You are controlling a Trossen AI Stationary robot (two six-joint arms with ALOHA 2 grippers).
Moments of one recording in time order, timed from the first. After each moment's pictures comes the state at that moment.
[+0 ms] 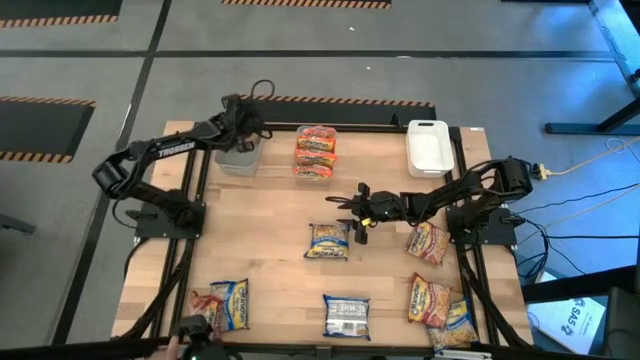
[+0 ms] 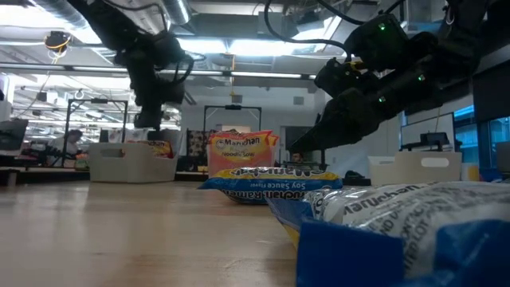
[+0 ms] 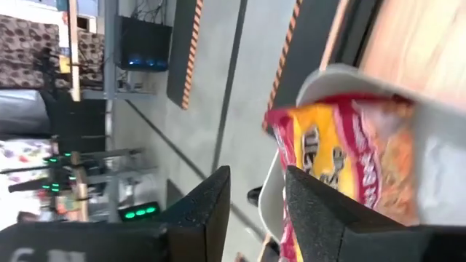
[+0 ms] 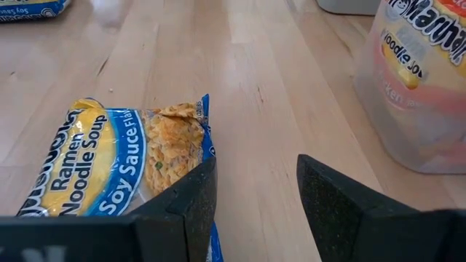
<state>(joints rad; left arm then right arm) 0.79 1.35 0.83 -0.27 -0.62 0.80 0.01 1.67 0.54 0.66 0.09 0.02</state>
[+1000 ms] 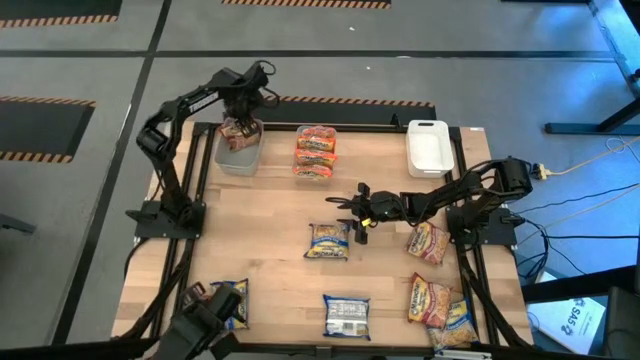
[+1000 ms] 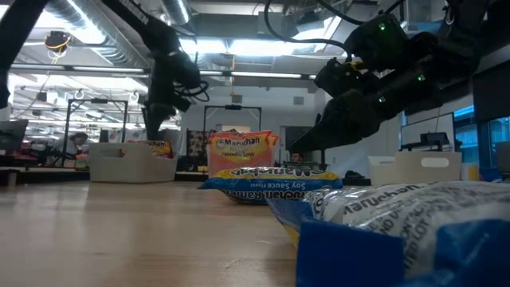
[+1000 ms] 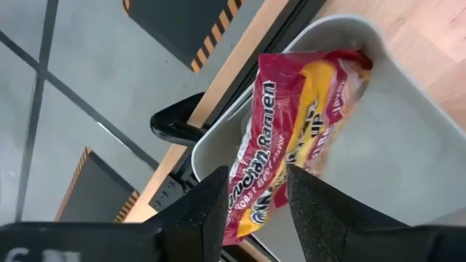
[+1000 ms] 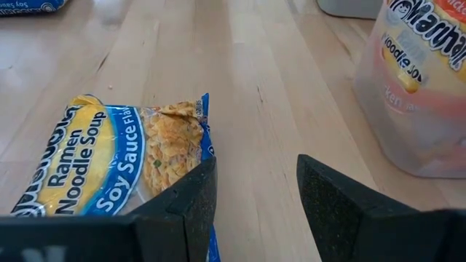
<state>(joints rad) 0.98 1.82 1.51 -1.14 -0.32 0.36 0.01 1.67 0.54 0.66 0.09 -0.01</state>
